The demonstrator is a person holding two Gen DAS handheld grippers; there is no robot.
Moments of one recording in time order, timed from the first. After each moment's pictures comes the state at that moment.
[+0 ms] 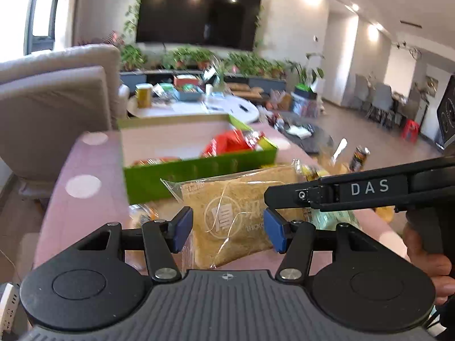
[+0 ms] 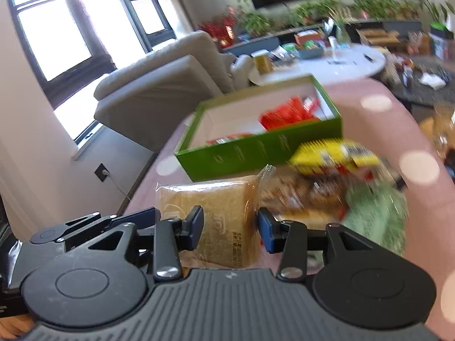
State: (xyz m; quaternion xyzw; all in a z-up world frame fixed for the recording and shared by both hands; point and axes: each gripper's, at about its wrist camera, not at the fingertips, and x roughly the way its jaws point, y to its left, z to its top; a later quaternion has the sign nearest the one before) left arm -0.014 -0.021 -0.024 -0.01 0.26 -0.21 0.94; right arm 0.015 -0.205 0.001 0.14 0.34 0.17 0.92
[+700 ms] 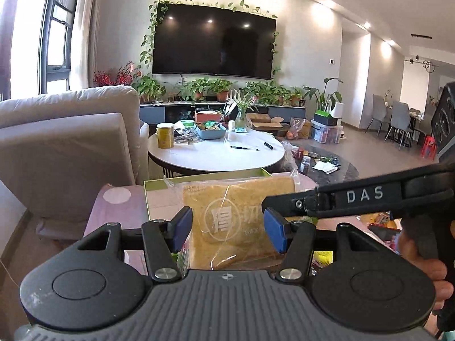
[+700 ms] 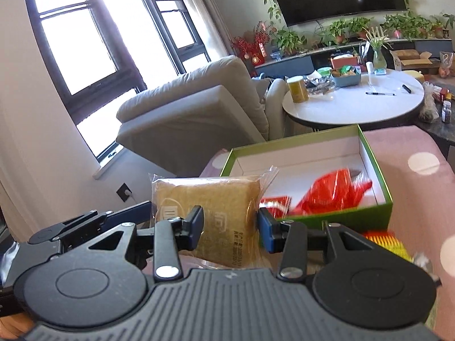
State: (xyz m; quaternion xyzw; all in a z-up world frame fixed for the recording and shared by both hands) left arm 0.067 -0.019 0.017 0.01 0.21 -0.17 0.96; right arm 0.100 -0.196 0.034 0.14 0.30 0.23 0.92
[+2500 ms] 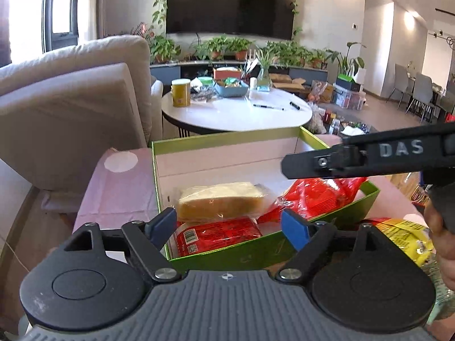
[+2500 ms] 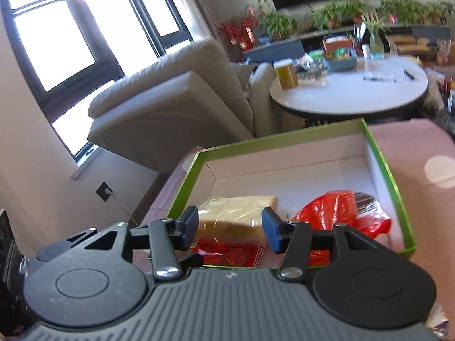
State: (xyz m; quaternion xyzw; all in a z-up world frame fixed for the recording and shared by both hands) left arm 0.137 -0.023 -0.027 0.02 0.29 -0.14 0.95; right arm 0.170 -0.197 0.006 0.14 0.33 0.21 0.91
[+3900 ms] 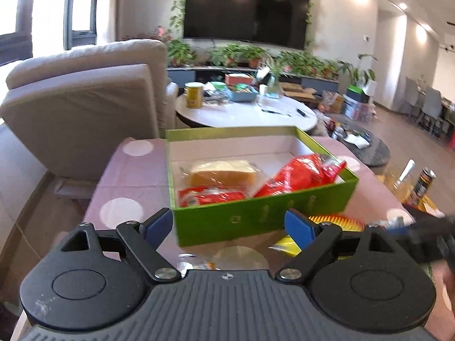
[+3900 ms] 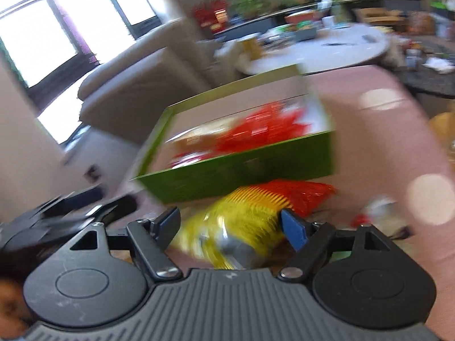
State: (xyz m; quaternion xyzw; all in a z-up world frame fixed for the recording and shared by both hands) left arm 0.072 -0.019 -0.021 0.00 0.28 -0.10 0.96; right arm 0.096 -0.230 -0.022 0.16 0.38 0.19 0.89
